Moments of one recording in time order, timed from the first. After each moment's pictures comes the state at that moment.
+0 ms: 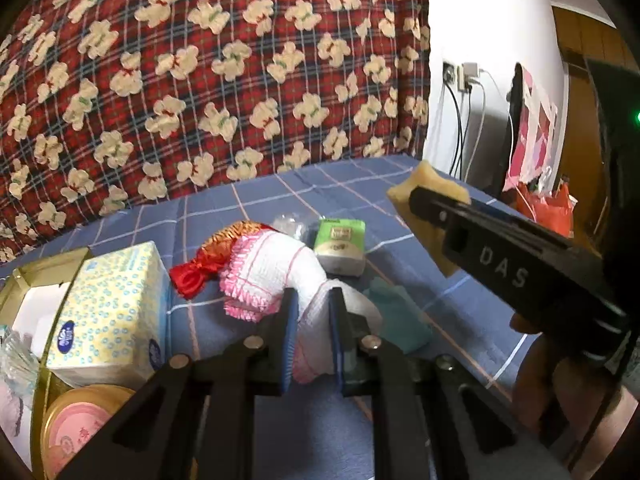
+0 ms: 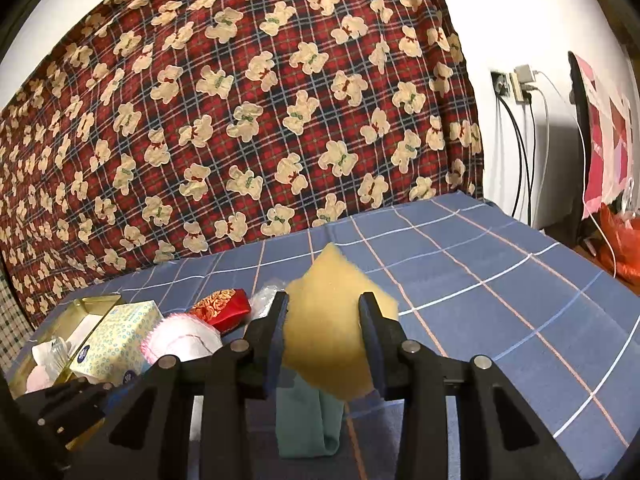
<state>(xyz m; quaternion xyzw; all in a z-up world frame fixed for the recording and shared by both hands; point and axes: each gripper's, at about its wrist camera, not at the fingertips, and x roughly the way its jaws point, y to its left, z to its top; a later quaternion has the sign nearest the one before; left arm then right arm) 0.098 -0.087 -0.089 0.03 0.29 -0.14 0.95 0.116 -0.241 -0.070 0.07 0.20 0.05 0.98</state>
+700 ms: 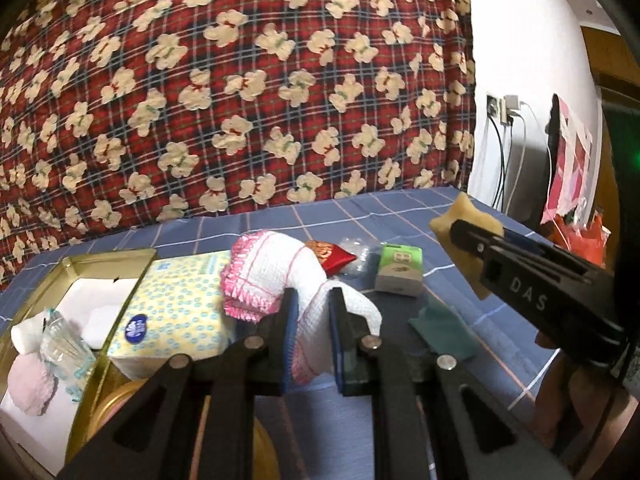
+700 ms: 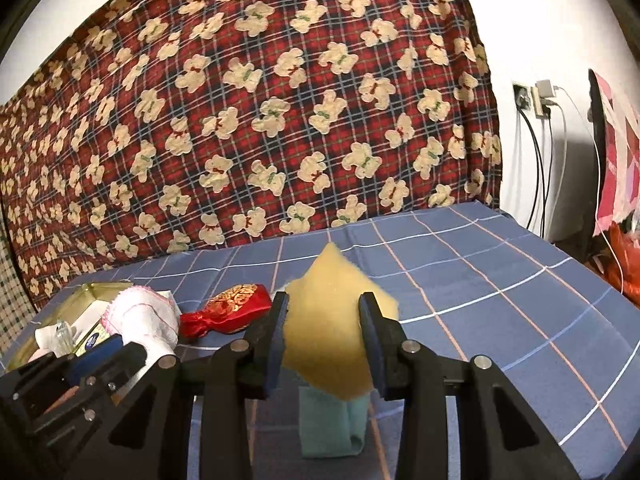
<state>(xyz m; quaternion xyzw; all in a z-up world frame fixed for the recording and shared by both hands) 0.080 -0.053 -0.079 0.02 0.23 -0.05 0.97 0.113 -0.217 -0.068 0.04 0.20 0.08 0.98</state>
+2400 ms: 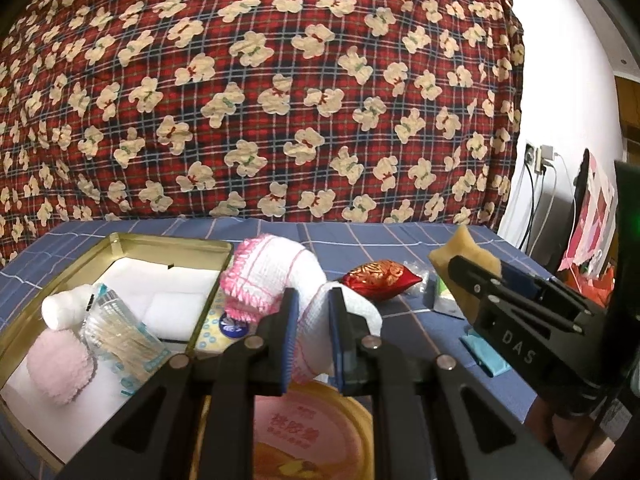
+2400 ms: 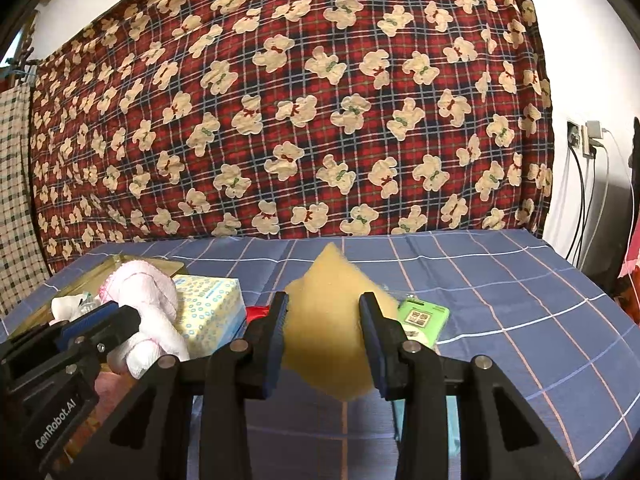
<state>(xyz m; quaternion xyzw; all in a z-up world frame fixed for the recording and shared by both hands) 0.064 0.027 -0.074 -0.05 0.20 -0.01 0.98 0.105 -0.139 -0.068 -0.02 0.19 0.13 0.97</state>
